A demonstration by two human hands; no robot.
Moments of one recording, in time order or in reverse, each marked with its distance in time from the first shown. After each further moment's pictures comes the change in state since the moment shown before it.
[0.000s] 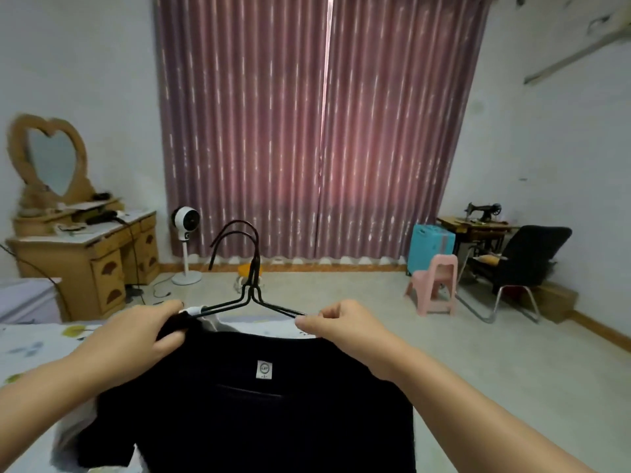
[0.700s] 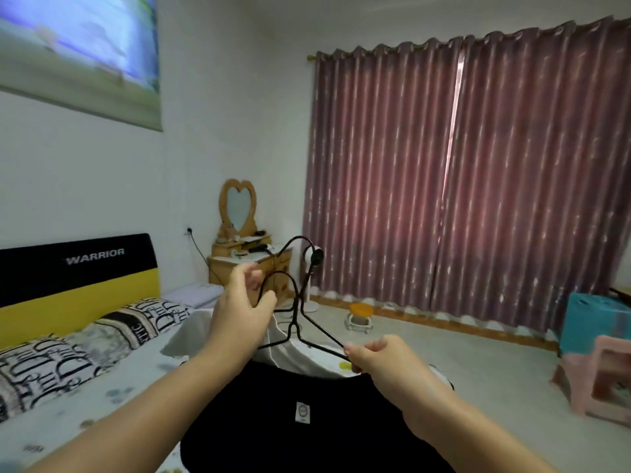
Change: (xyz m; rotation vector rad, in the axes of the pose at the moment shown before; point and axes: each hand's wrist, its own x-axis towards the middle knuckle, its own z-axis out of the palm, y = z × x) left_hand -0.174 0.164 -0.106 -0.667 0.736 -0.416; right_hand -0.180 -0.057 -0.009 0.045 -0.180 -0.062
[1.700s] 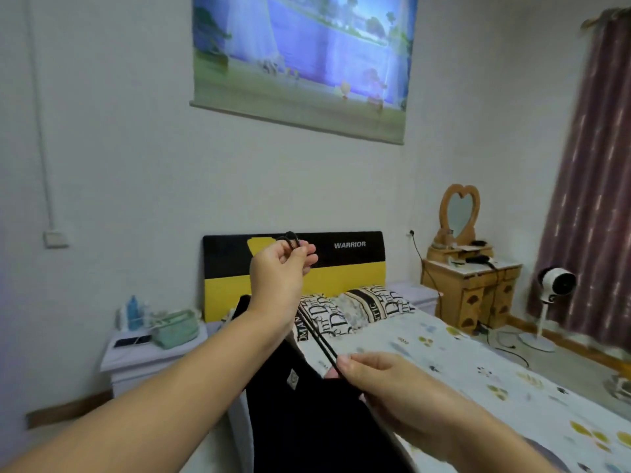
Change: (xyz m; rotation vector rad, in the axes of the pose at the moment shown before) left_hand -0.118 -0.004 -0.372 -0.166 0.669 -0.082; right_hand -0.177 -0.117 0.287 0.266 -1.208 -0.247
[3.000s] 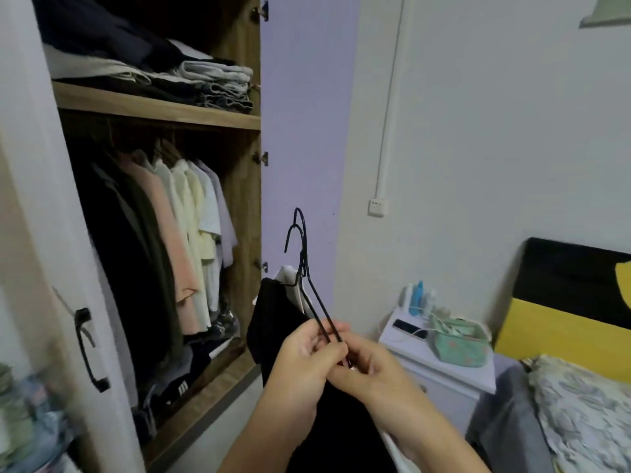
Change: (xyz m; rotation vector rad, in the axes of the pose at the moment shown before) left_hand 0.143 -0.103 -0.349 0.260 0.681 -0.247; right_hand 0.436 -0.028 0.280 -0.107 -0.829 -0.389
